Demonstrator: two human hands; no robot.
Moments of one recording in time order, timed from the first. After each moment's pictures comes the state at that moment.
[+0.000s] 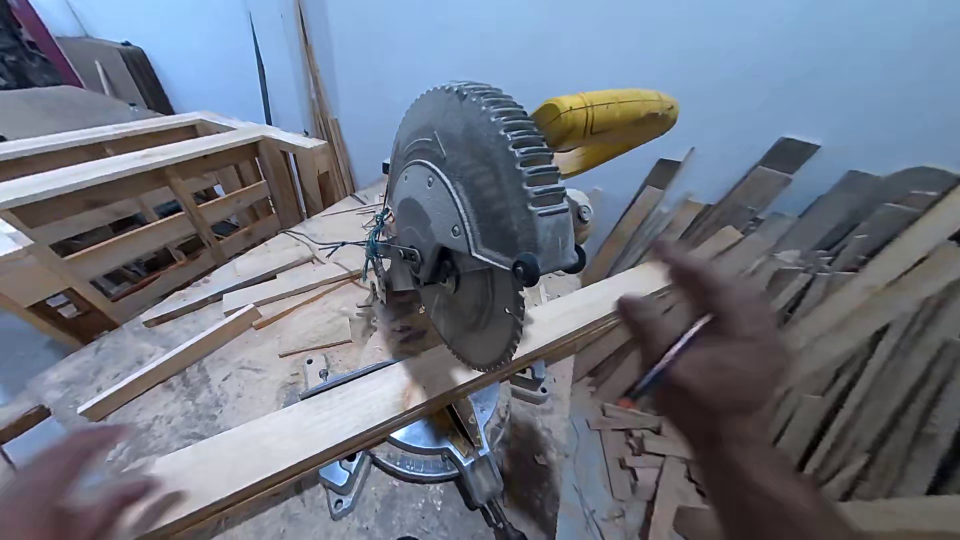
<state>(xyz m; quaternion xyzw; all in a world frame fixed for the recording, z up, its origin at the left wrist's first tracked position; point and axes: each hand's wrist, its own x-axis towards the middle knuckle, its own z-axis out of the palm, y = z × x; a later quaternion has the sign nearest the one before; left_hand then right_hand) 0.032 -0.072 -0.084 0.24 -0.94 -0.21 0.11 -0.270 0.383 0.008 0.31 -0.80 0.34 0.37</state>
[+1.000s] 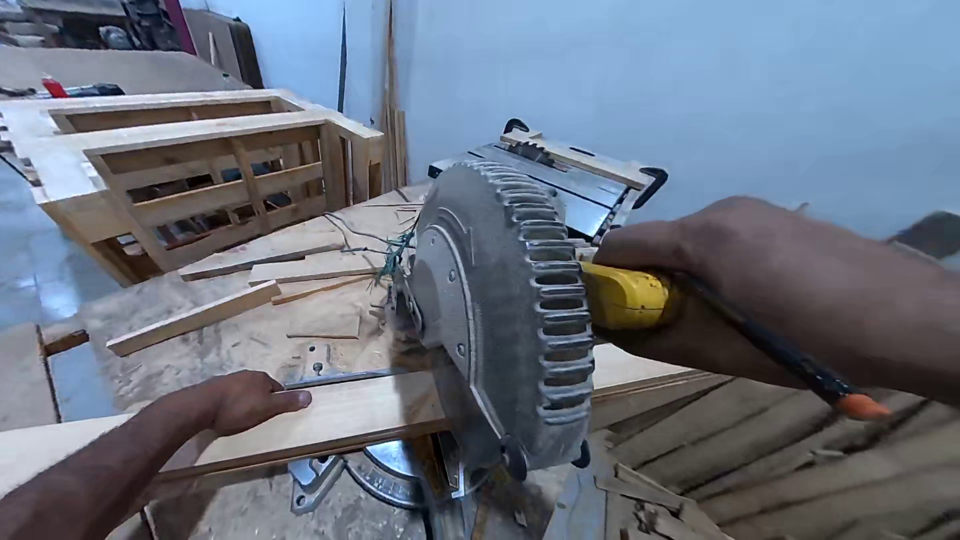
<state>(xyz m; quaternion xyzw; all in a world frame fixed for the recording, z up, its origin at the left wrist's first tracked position) -0.141 -0.048 -0.126 0.24 -0.88 -0.22 -0.33 -0.352 0.341 0.160 0.60 -0.80 -0.05 0.09</state>
